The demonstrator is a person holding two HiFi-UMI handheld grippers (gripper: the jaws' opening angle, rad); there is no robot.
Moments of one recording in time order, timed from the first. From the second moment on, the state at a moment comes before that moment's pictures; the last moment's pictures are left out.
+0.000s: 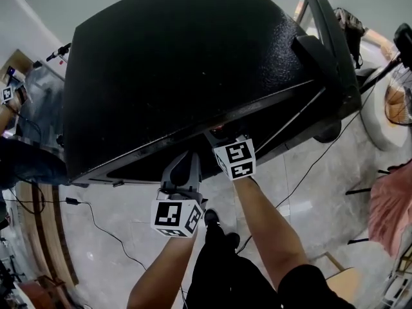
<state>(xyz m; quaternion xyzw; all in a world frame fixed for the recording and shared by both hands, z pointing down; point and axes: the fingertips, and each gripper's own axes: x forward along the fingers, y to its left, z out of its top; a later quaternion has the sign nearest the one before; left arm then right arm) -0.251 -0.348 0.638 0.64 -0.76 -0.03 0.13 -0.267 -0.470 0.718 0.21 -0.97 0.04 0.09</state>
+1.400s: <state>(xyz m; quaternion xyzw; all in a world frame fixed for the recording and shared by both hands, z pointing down) -0.151 -0.215 0.418 0.67 -0.74 -0.03 0.09 -0.049 -0.270 0.406 0.26 -0.96 0.05 0.01</state>
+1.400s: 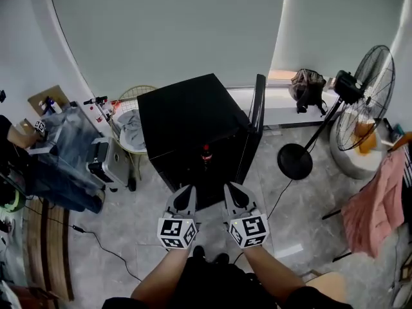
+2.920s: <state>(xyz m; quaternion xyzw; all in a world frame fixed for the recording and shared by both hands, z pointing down) -0.128 0.066 0.410 0.78 -0.62 -0.03 0.10 0.084 0.029 0.377 0.39 -0.92 0.02 0.00</state>
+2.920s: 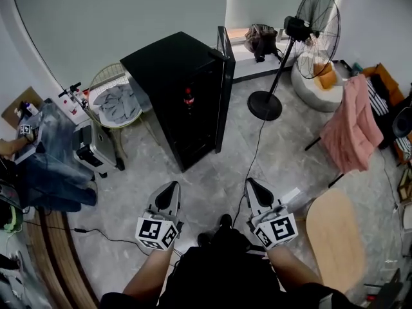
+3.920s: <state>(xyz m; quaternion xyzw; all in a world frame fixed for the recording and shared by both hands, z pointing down) -0.015 0.019 0.403 0.81 -0.58 -0.01 0.10 0.180 -0.012 0.397 0.38 -0.92 0.04 0.01</state>
